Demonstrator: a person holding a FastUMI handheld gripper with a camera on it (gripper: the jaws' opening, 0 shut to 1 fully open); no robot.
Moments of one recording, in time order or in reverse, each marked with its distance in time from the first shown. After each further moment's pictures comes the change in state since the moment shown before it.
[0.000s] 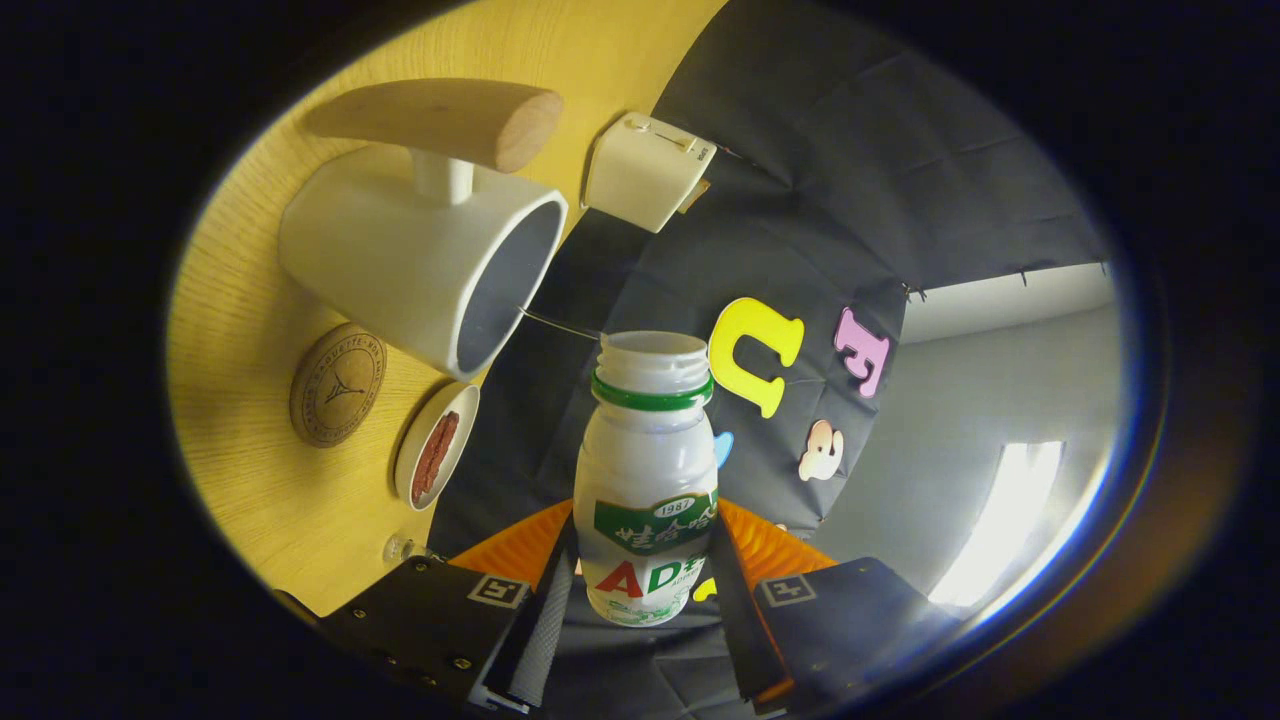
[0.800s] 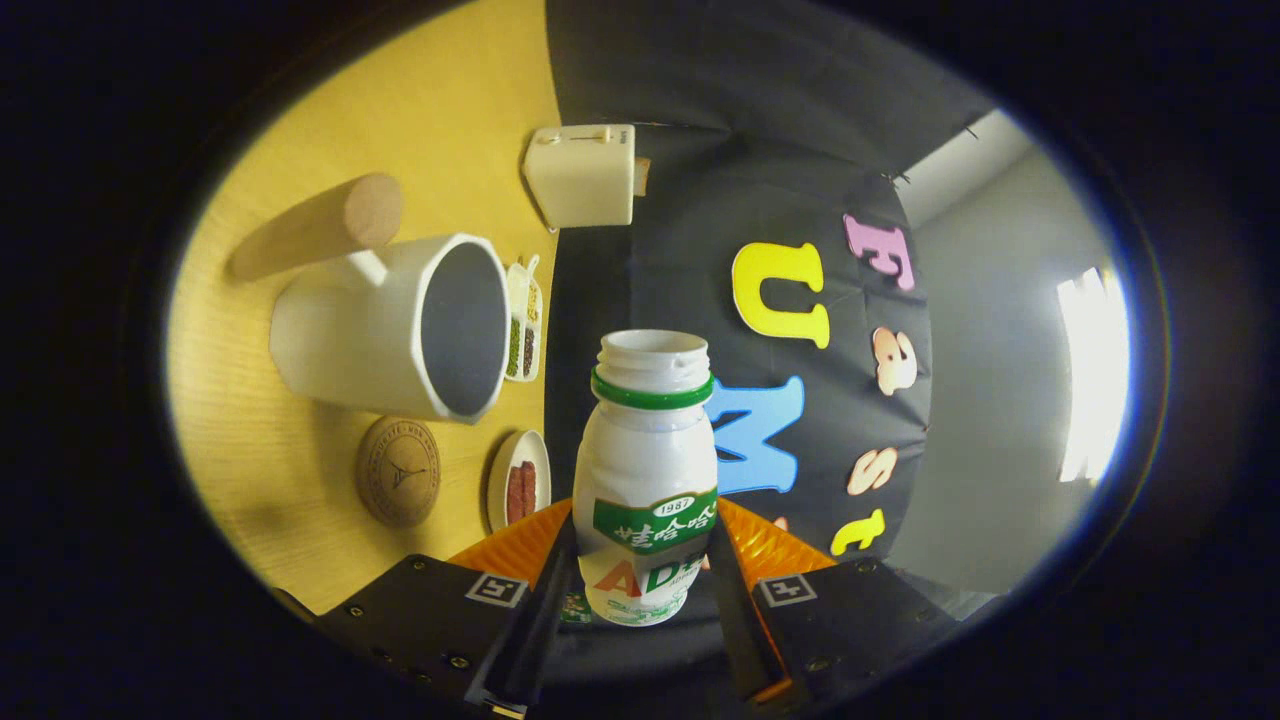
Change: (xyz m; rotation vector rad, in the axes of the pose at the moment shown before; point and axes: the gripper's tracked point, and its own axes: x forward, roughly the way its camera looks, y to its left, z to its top) arm -0.003 0.033 -0.003 0.540 0.024 0.227
